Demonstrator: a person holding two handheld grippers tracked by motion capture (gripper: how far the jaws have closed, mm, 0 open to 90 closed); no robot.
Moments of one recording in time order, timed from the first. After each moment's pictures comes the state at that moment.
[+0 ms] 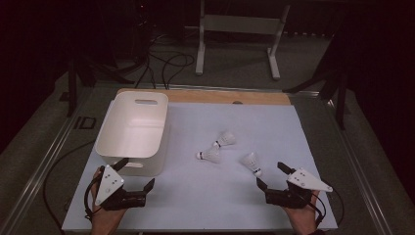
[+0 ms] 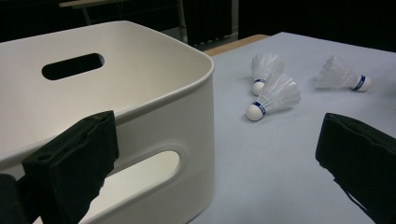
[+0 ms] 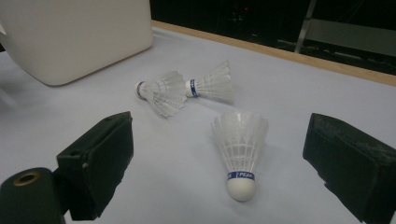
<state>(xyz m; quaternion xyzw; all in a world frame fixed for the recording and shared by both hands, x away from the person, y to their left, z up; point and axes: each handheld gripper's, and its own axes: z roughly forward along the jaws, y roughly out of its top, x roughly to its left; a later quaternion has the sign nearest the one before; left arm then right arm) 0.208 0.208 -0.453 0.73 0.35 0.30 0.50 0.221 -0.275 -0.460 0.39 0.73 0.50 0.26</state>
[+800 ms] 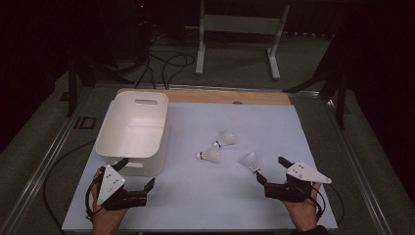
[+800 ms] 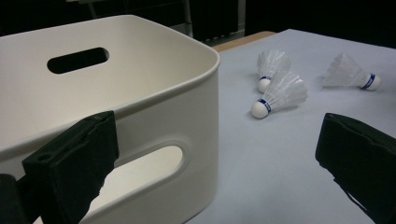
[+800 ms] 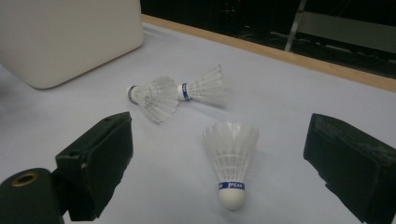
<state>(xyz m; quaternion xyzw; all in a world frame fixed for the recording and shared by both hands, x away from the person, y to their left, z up) 0.208 0.207 -0.457 0.73 0.37 0.31 0.49 0.231 -0.269 -0.440 0.40 0.74 0.47 0.27</state>
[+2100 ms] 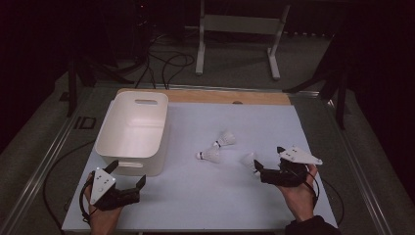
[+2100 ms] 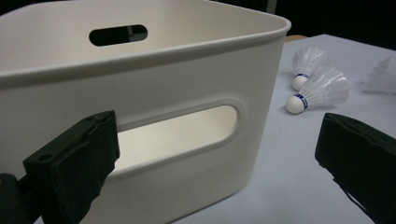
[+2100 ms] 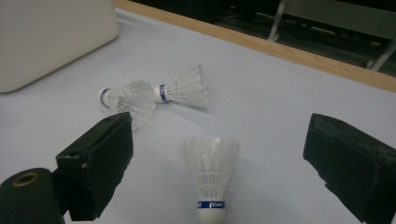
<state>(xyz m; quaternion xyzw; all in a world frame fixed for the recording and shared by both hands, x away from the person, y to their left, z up) 0.212 0.227 -0.480 0.69 0.42 0.32 0.49 0.264 -0.258 -0.426 0.43 0.75 0.42 0.27</state>
